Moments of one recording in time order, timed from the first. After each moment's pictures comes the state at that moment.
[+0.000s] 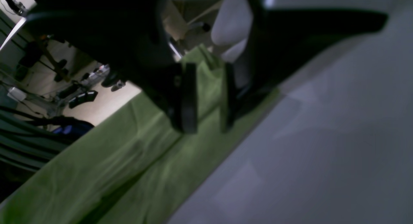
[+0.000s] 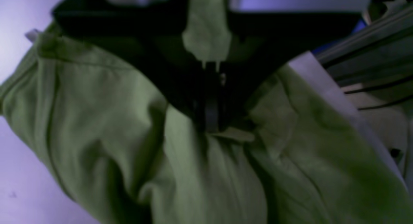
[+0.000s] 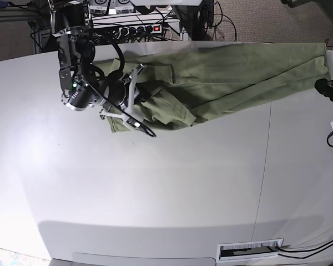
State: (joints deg) left arm -10.6 -62.4 25.0 60.4 -84.0 -43.3 71.2; right arm -1.8 15.8 -5.5 103.4 37.2 37.4 -75.8
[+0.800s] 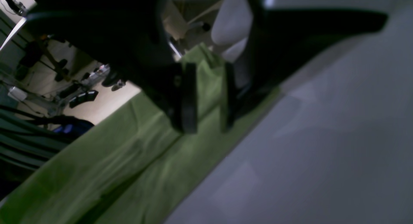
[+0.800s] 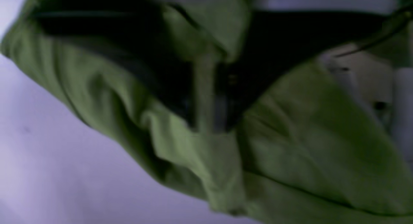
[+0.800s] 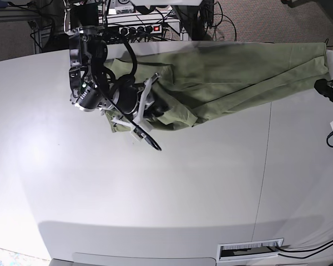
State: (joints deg) left arm -10.6 -62.3 25.0 59.8 -83.5 -43.3 71.2; right arm -1.5 8.7 -4.7 103.4 31.7 37.3 -67.6
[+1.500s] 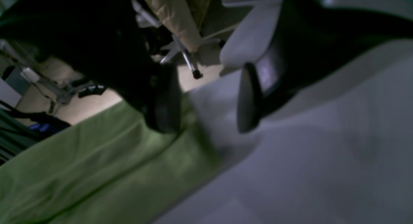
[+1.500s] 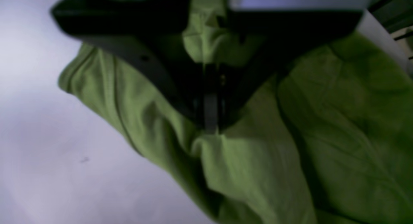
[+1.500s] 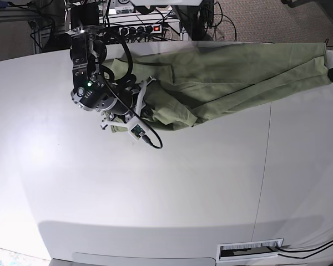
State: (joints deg) left arm -9.5 -64.2 25.0 49.5 -81.4 -43.3 71.2; right arm -1.7 8.5 -4.8 101.7 16.9 37.4 -63.8
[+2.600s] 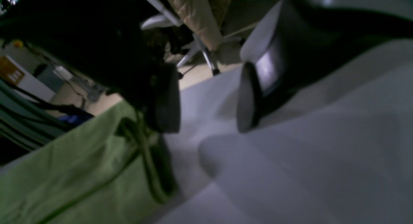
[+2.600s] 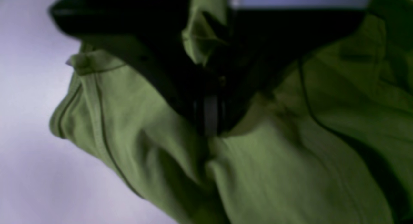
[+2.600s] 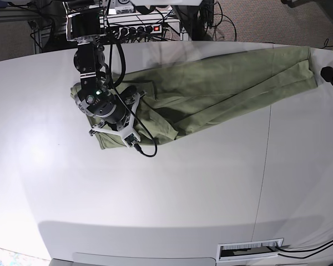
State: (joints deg) left arm -10.5 -59.9 24.8 46.5 -84.5 -40.6 74.7; right arm 1.2 8.4 -4.7 93.2 -2.5 31.1 -53.0
